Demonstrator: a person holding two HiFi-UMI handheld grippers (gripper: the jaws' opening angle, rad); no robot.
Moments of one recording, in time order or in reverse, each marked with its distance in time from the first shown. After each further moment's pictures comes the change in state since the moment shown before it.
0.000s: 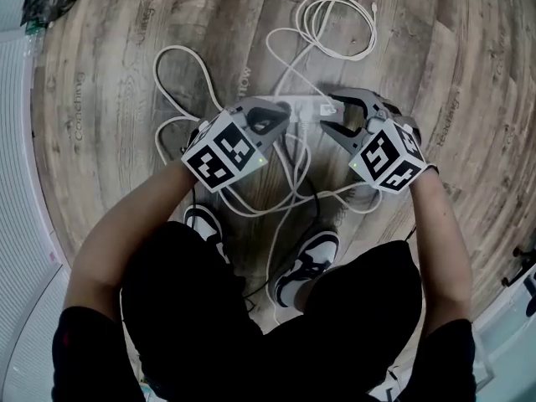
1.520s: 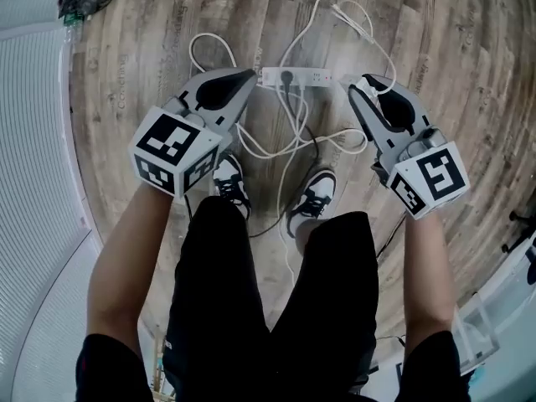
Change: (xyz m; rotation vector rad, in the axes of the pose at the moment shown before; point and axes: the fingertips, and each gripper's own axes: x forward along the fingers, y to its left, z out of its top) left arm -0.251 -0.035 0.172 -0.265 -0.256 0.251; right arm -0.267 -0.013 0.181 0.616 -0.482 -0.338
